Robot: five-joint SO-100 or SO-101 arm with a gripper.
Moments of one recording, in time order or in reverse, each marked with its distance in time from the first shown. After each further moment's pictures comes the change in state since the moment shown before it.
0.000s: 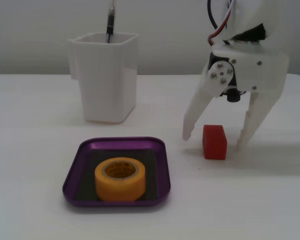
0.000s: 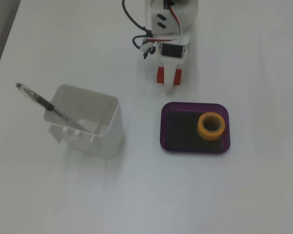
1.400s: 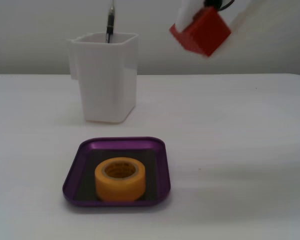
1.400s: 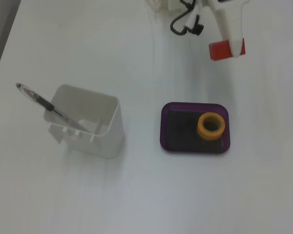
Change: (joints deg) arm -16.2 22.9 -6.8 -12.0 -4.0
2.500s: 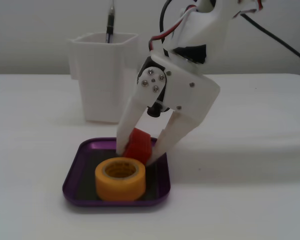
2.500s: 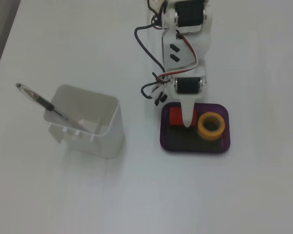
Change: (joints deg) arm 12.1 -40.9 -8.6 -15.9 0.0
